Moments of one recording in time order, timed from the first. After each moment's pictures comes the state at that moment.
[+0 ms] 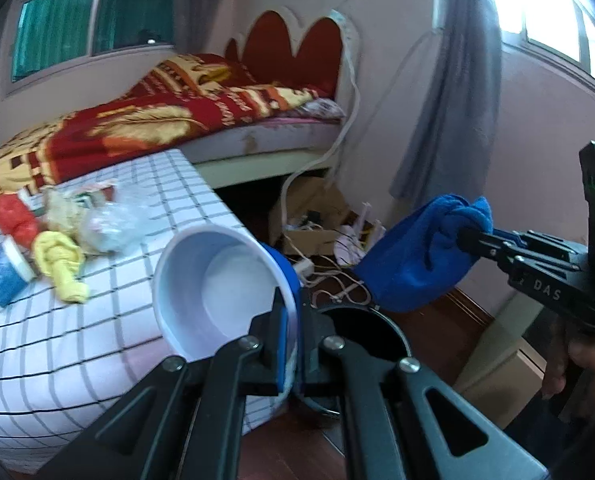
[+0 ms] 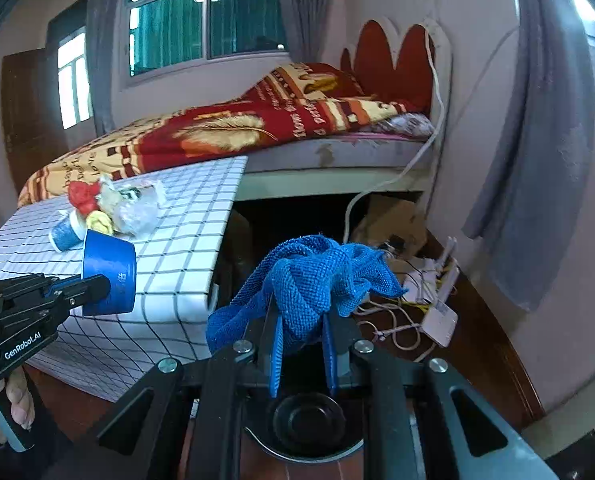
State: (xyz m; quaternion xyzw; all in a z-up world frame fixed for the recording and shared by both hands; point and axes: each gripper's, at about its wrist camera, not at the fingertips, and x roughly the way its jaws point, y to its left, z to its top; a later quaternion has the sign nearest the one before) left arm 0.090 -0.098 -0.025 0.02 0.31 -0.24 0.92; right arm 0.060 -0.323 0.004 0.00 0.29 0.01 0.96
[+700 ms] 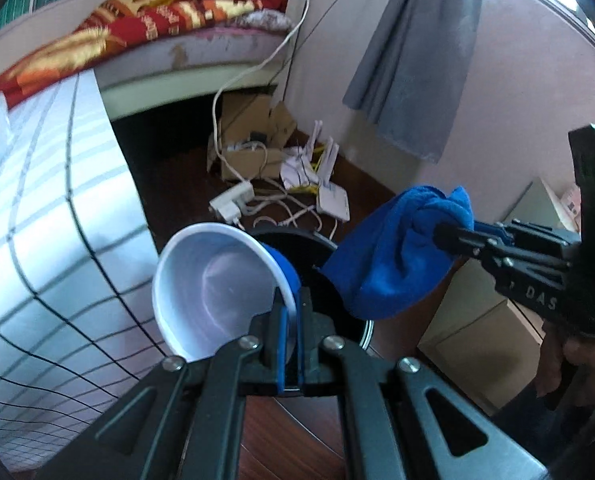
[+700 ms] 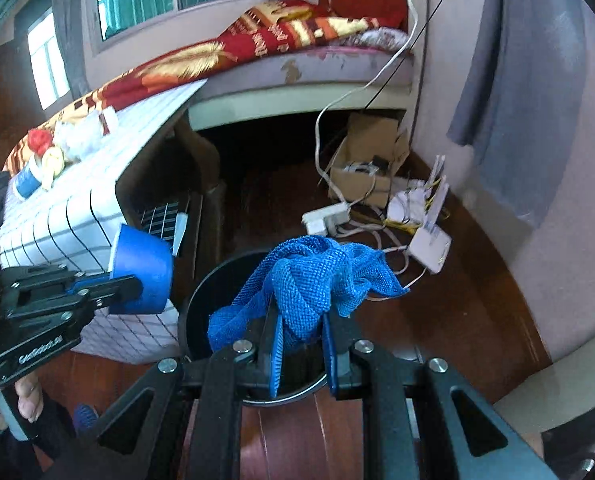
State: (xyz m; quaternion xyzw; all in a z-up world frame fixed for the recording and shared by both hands) left arm 0.106 -0.192 -0.119 0.04 0.42 -0.31 0.85; right arm 0.063 -0.401 -0.102 0.02 0.40 0.01 0.92
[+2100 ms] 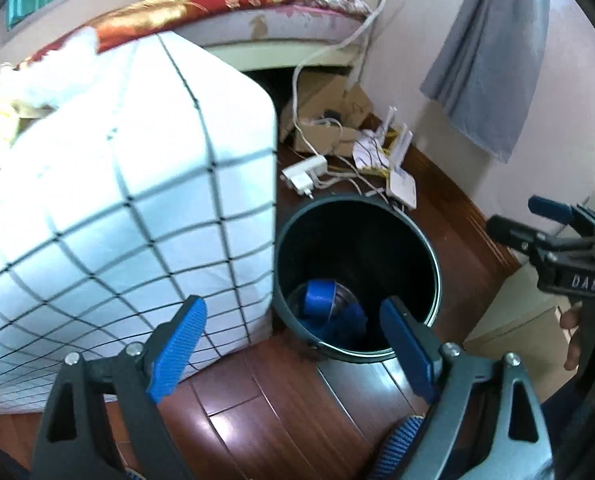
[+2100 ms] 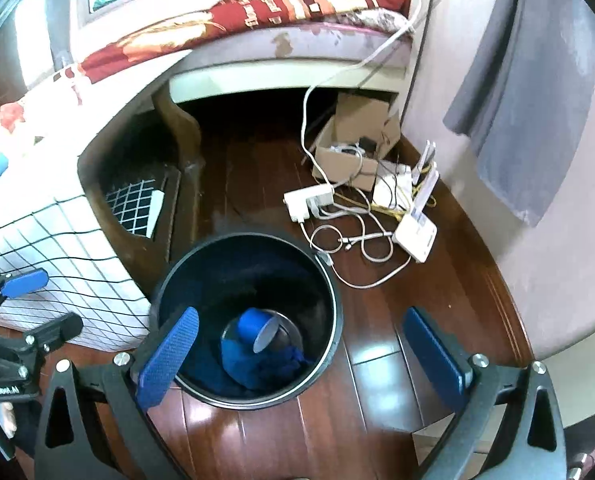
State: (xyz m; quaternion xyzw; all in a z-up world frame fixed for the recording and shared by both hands) left arm 0.094 -0.148 -0.113 0.03 0.45 -0.17 0.87; right arm 0.085 -0.386 -0.106 -0.02 0.43 -0.03 0.90
